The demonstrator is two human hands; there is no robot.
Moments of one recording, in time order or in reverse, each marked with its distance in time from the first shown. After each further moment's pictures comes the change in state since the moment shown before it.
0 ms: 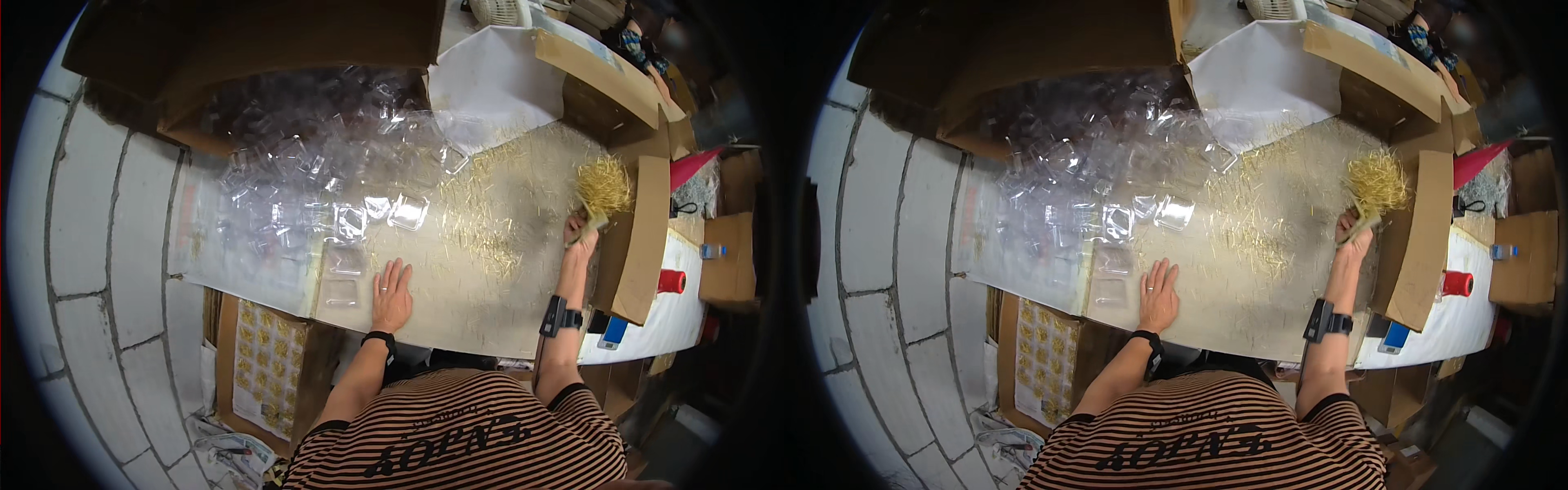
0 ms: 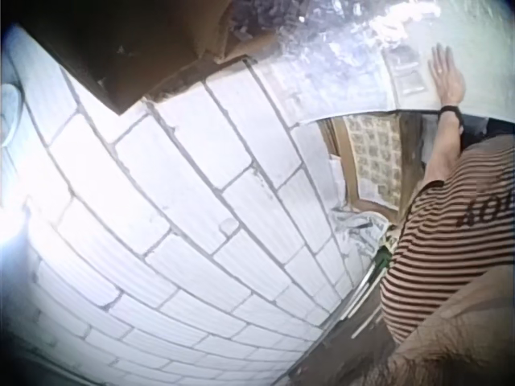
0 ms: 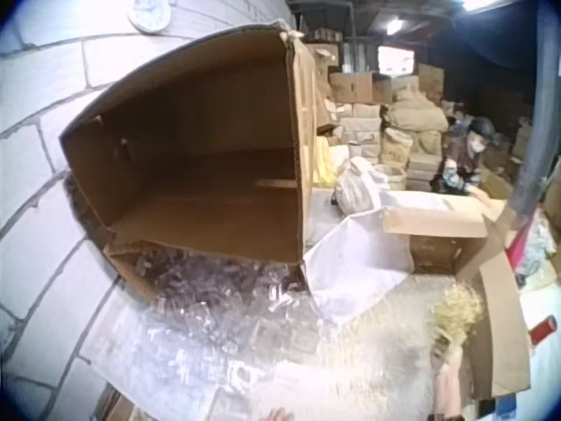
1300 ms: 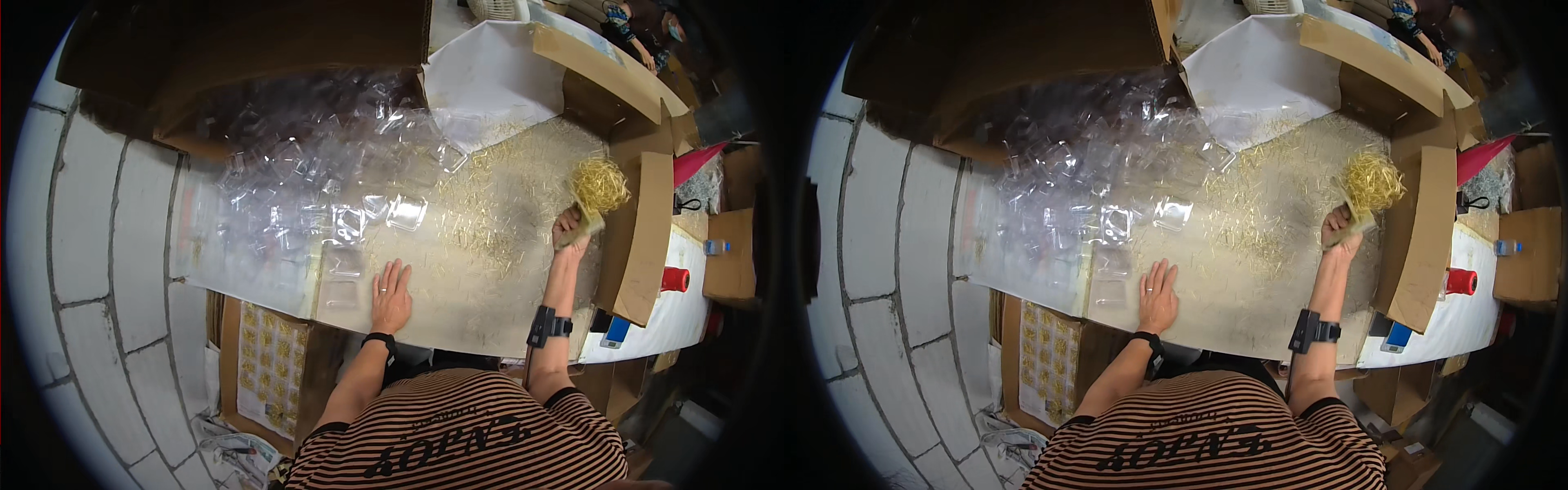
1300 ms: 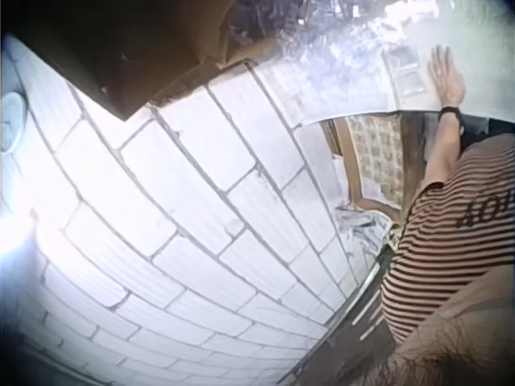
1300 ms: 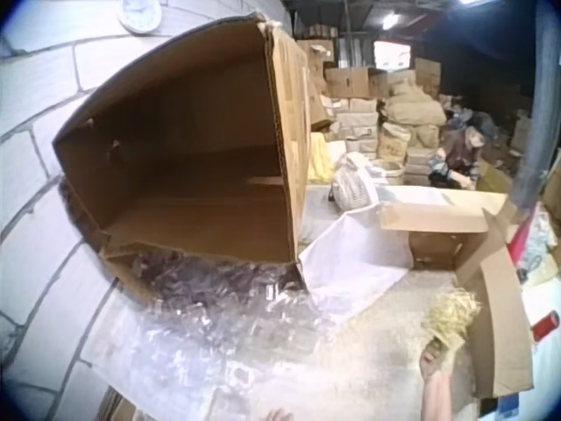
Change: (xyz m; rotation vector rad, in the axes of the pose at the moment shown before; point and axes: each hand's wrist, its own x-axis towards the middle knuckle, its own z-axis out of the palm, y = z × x) left_hand 0.003 0.003 0.000 0.010 -0.022 -0.015; right_hand -0.006 0.025 0.001 0.153 -0.036 0.094
